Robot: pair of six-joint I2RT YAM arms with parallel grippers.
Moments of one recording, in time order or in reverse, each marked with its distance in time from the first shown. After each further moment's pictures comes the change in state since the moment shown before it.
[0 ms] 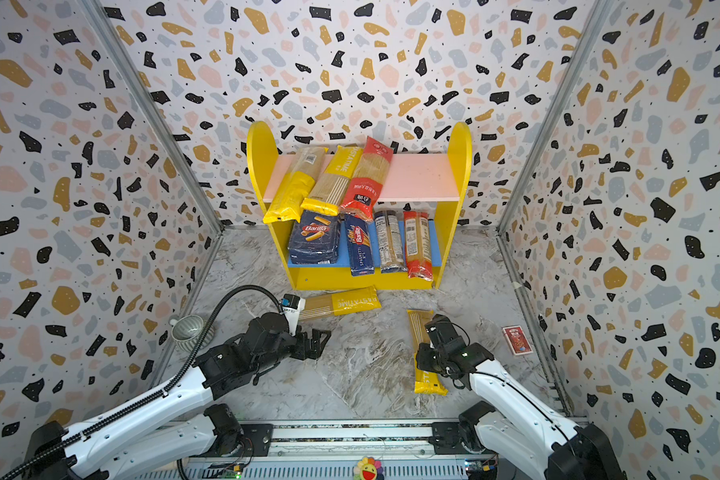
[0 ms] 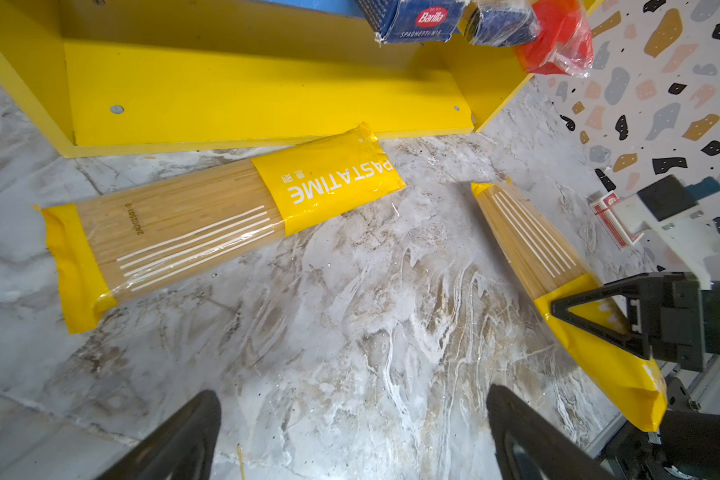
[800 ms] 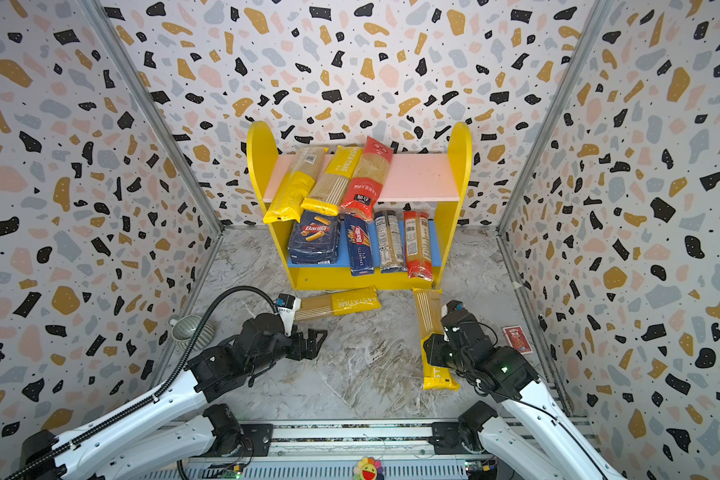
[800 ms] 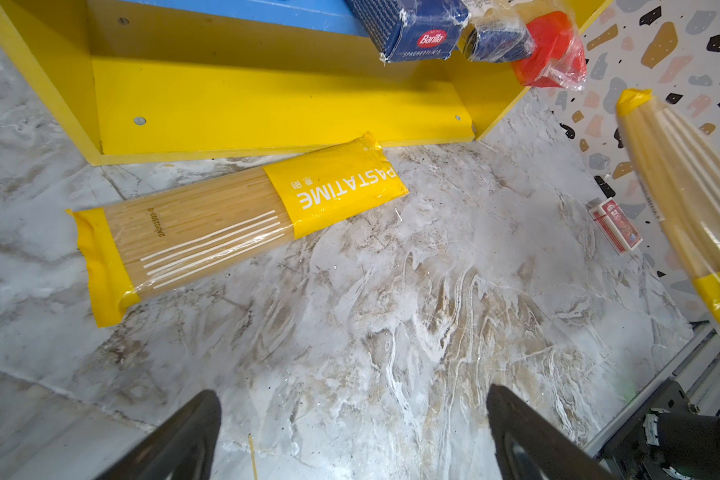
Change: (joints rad) left arm -0.001 -0.045 0.021 -0.050 -0.016 0.000; right arm 0.090 -0.215 0.374 -0.395 0.095 0.034
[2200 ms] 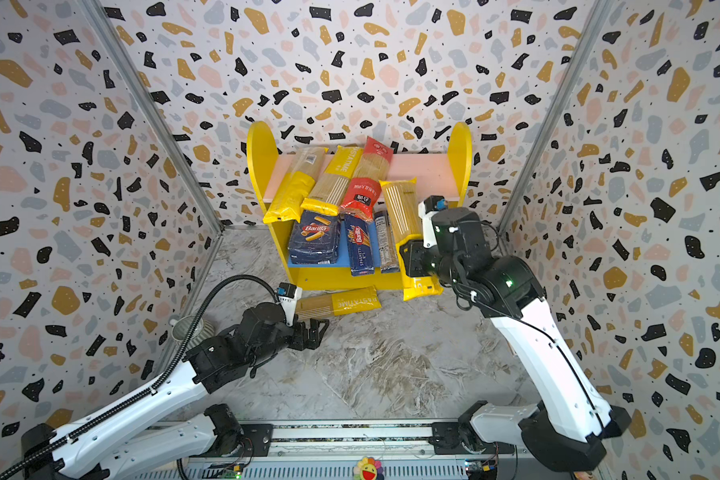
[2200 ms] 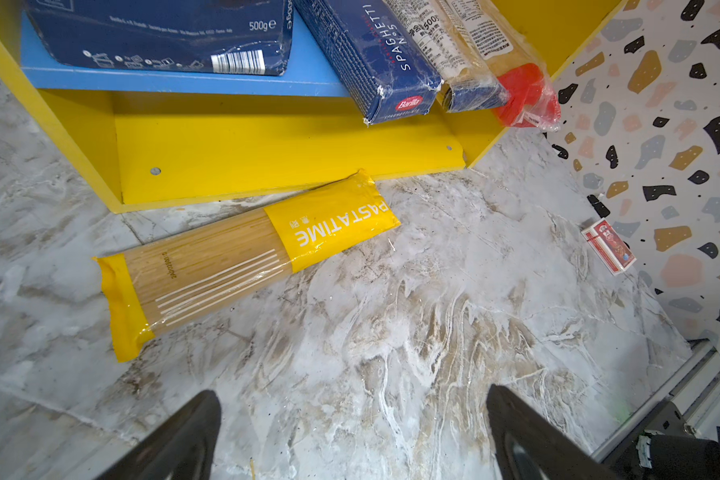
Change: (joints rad) left arm -0.005 0.066 0.126 -0.043 -0.040 0.030; right arm 0.023 0.648 1.043 -0.052 0.075 -0.285
